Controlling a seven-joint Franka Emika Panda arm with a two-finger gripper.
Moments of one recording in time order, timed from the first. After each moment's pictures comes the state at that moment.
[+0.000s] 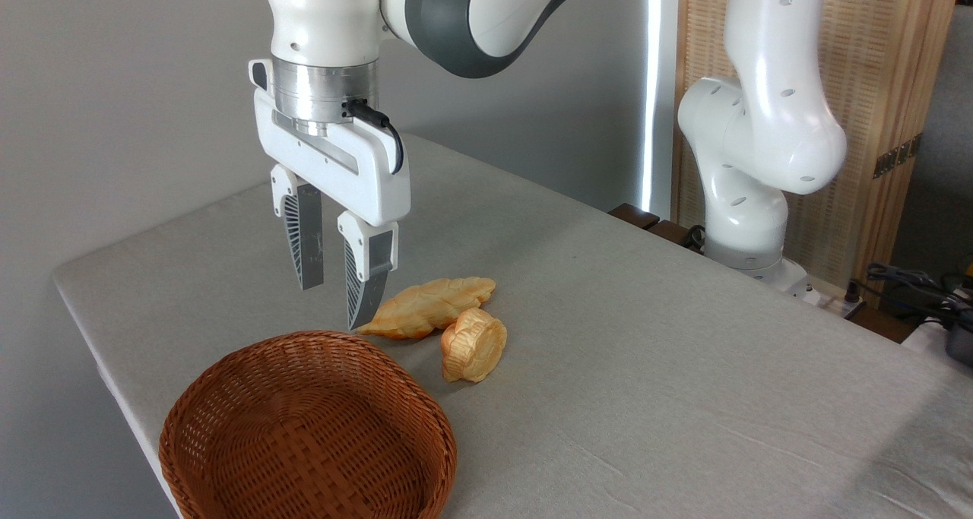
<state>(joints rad) -0.25 -0.04 0.13 -1.89 -0.07 2.06 0.62</state>
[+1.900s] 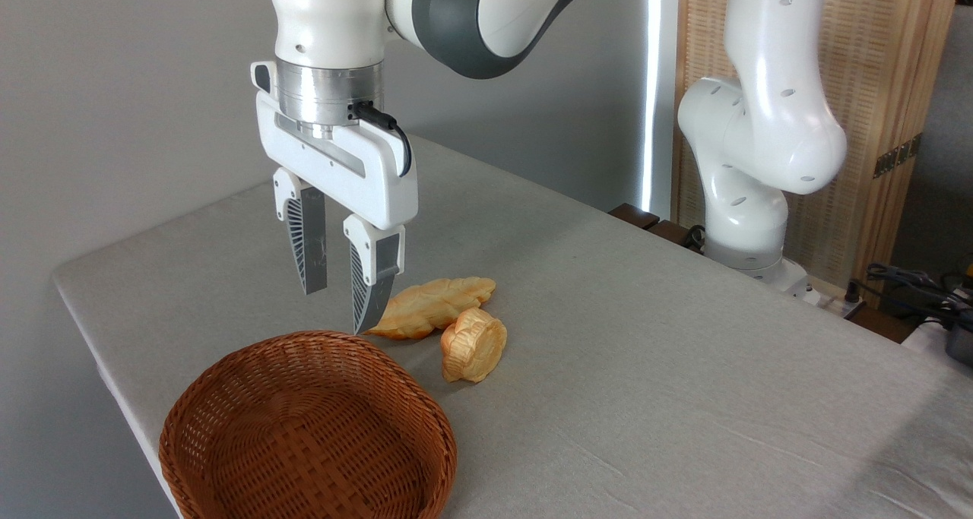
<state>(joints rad) -0.25 -0.04 0.15 -1.88 -0.07 2.05 0.62</state>
